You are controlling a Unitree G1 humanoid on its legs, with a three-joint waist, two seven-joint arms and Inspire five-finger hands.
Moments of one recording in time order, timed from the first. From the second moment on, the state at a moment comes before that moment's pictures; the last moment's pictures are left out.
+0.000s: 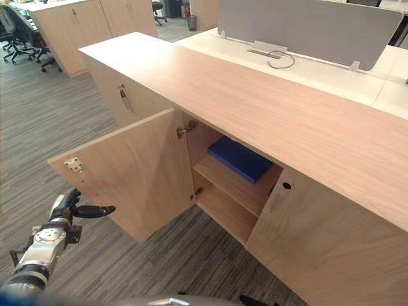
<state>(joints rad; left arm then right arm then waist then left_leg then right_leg) -0.10 0.59 0.03 0.63 -0.15 0.10 0.03 0.13 -0.08 -0.48 1.15 0.00 0.05 0.04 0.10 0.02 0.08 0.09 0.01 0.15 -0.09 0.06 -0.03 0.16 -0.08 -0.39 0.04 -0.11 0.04</state>
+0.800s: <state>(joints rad) -0.04 0.92 -0.40 -0.39 -0.30 -0.18 -0.42 0.12 -0.11 -0.37 1.23 -0.04 0.01 0.12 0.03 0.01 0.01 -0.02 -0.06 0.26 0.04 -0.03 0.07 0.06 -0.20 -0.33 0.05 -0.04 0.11</state>
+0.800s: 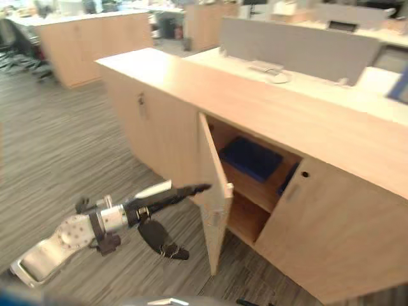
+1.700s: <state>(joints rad) 0.20 0.28 -0.12 0.48 -0.36 -0.11 -0.36 0.06 -0.11 -0.54 1.26 -0.04 0.06 0.12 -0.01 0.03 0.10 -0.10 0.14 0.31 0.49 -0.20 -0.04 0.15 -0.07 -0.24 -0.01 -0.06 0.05</state>
